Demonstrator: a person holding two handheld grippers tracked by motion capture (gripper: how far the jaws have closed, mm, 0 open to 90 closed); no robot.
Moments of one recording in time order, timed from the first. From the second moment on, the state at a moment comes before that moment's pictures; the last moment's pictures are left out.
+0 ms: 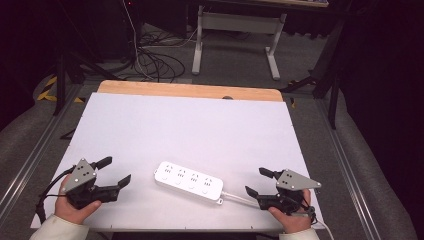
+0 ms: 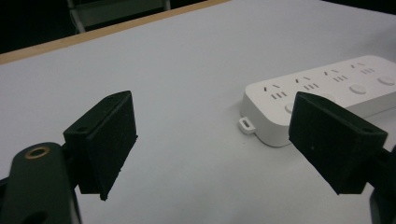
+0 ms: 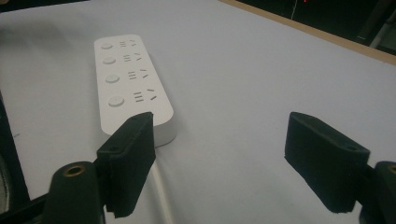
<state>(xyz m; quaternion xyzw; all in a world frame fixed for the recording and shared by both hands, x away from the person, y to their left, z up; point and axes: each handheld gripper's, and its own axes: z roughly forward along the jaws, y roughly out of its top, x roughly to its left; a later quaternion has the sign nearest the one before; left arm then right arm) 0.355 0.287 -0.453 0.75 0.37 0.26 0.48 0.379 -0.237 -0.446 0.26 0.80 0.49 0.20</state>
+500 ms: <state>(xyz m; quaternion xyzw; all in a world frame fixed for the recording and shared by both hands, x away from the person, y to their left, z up) 0.351 0.288 -0.448 0.75 0.35 0.24 0.51 0.377 -0.236 -0.444 0.27 0.80 0.49 0.21</state>
